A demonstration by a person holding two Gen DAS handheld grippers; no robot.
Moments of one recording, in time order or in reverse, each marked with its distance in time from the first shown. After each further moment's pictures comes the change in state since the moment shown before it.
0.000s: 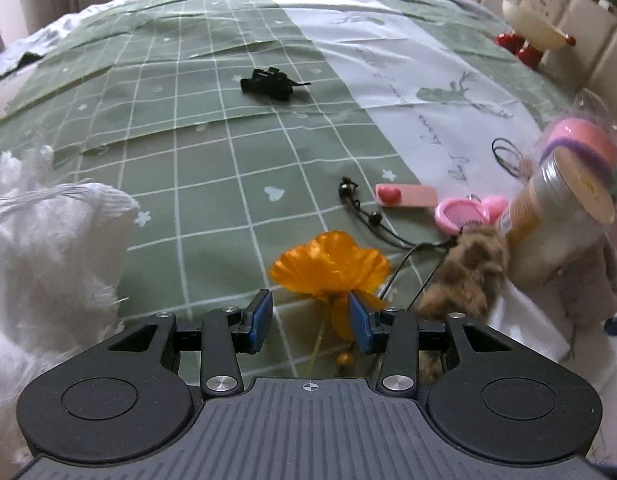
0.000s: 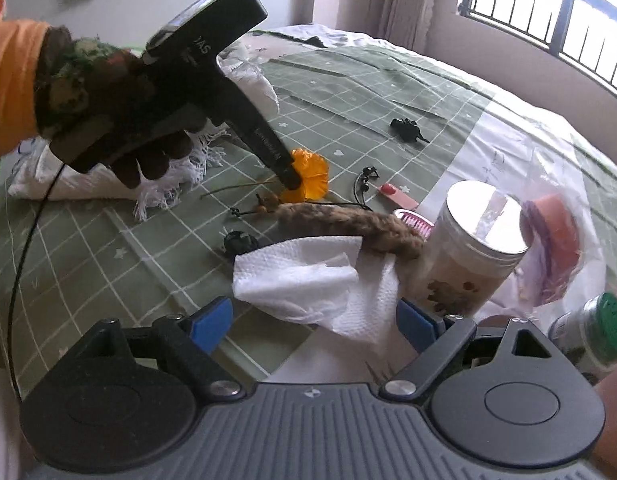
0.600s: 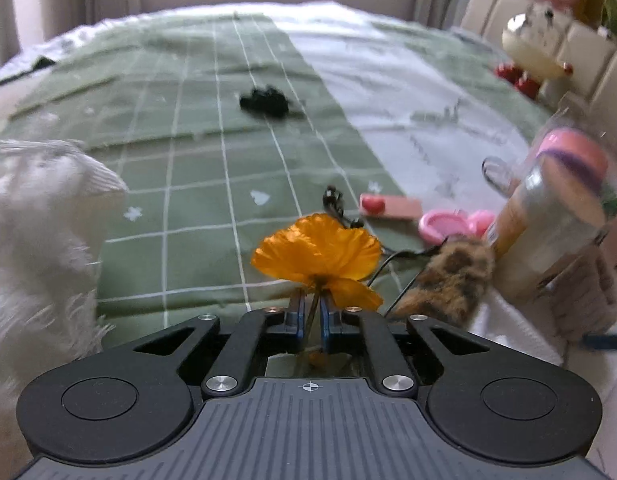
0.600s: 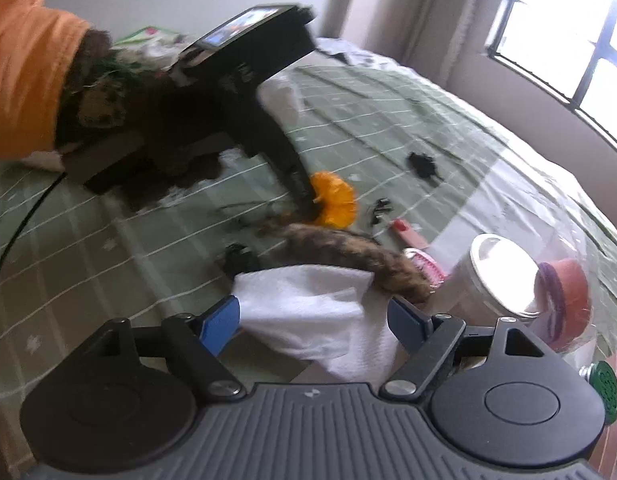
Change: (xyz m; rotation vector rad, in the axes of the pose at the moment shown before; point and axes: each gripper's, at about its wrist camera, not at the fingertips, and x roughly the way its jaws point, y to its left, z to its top) left arm -0.006 -0.021 -0.023 -0.047 -0.147 0.035; right arm 0.011 0.024 0.004 -0.241 -0.024 -0.064
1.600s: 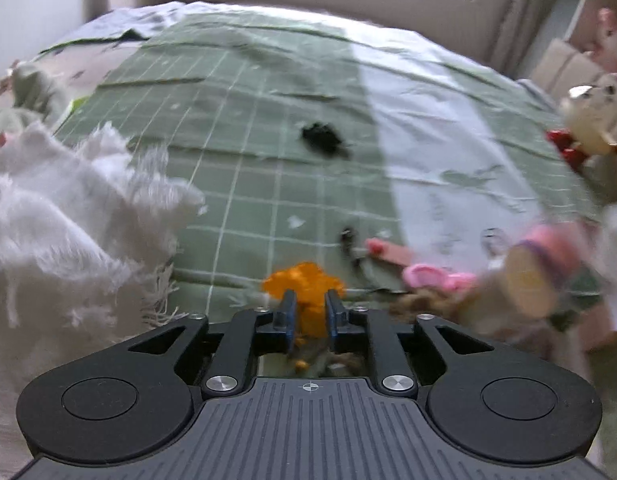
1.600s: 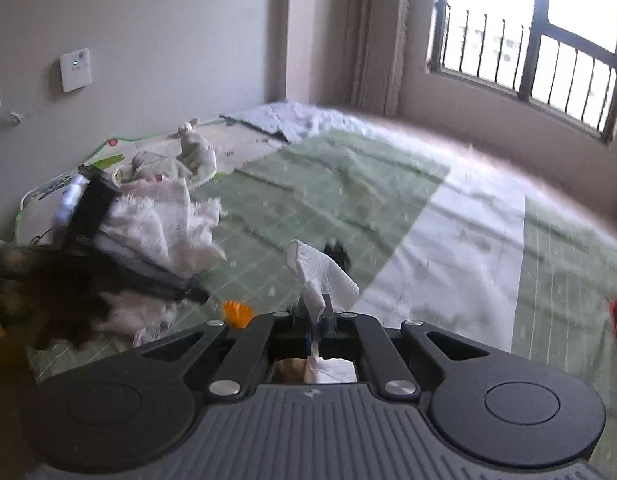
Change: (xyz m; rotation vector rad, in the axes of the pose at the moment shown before) left arm -0.060 -0.018 0.028 -0.242 0.040 0.153; right arm -0.140 -0.147 0.070 0.294 -0.094 0.032
